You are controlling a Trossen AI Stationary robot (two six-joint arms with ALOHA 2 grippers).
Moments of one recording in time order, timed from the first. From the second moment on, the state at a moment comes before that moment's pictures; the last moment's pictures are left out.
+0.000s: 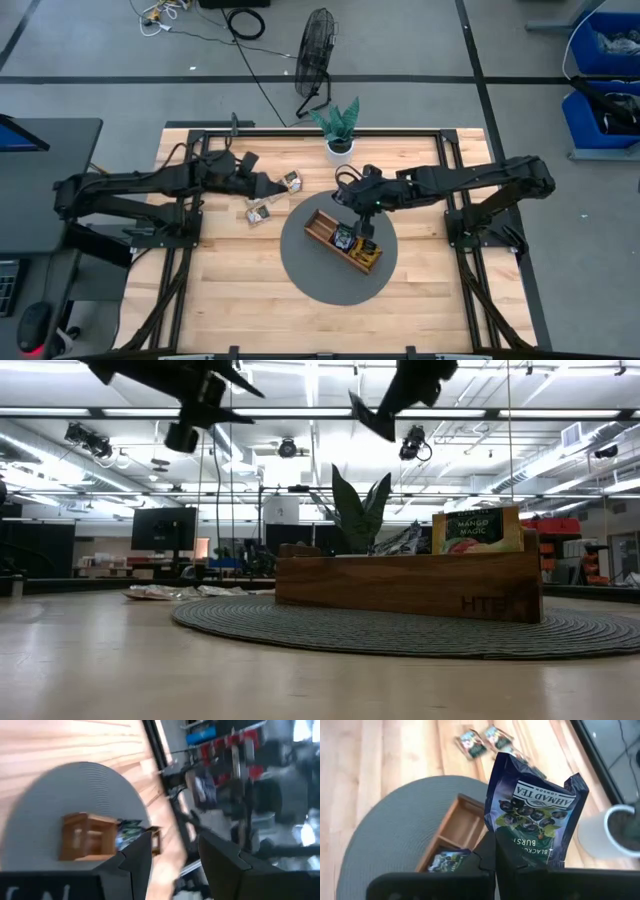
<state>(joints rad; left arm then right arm) 0.18 0.99 0.74 -0.08 0.09 -1.19 0.11 1.47 1.35 -0.75 0.25 0.17</state>
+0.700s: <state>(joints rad) 0.12 1.36 0.74 0.49 0.18 -1.57 0.18 1.50 1.40 -0.81 0.20 -0.14</state>
